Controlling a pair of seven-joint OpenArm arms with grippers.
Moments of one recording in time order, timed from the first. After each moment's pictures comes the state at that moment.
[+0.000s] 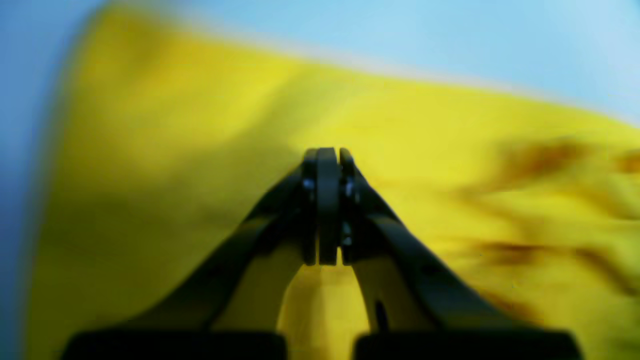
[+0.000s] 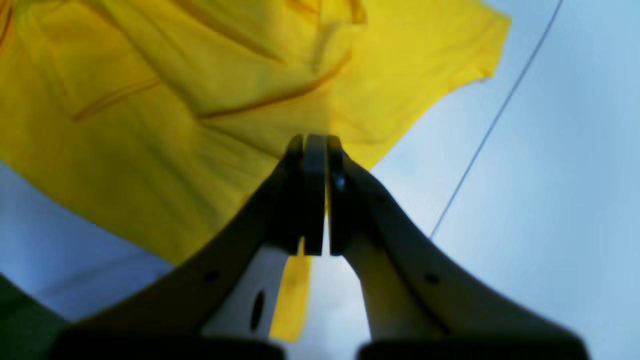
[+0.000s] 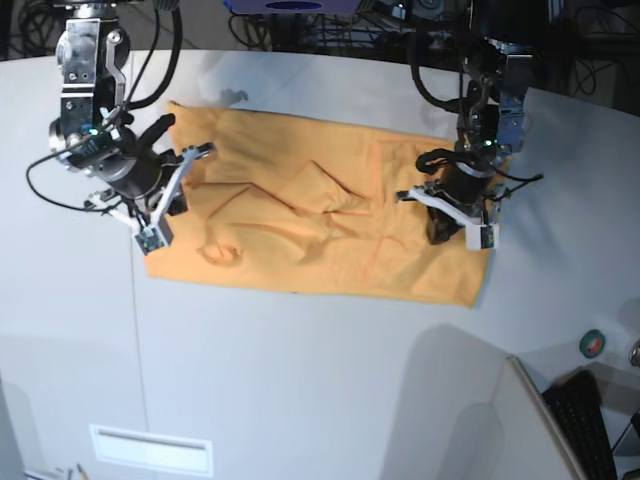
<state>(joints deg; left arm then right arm) 7.0 -11.3 -0.3 68.8 -20.8 -9.4 7.1 -12.4 0.3 8.6 96.6 2.4 28.8 -45.9</state>
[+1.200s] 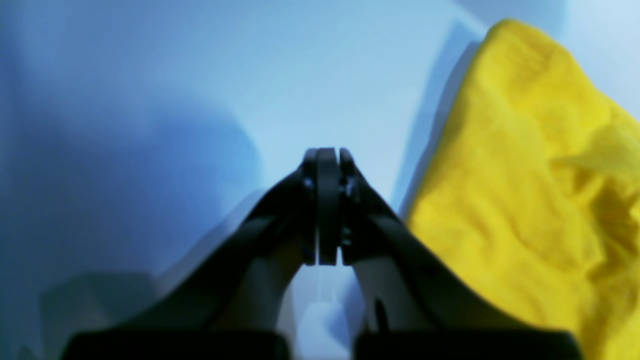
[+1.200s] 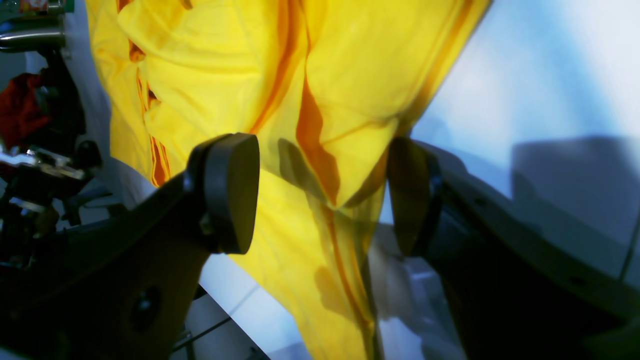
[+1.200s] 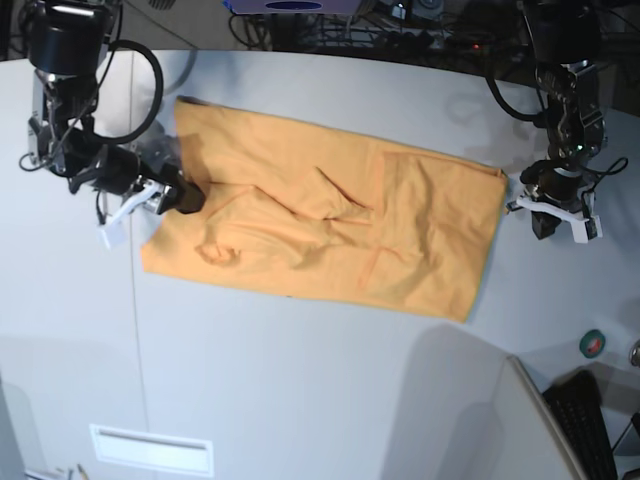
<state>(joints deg) 2.2 -18.6 -21.9 55.8 -21.2 -16.3 7.2 -0.2 7.1 17.4 59.0 43.9 29.5 -53.8</state>
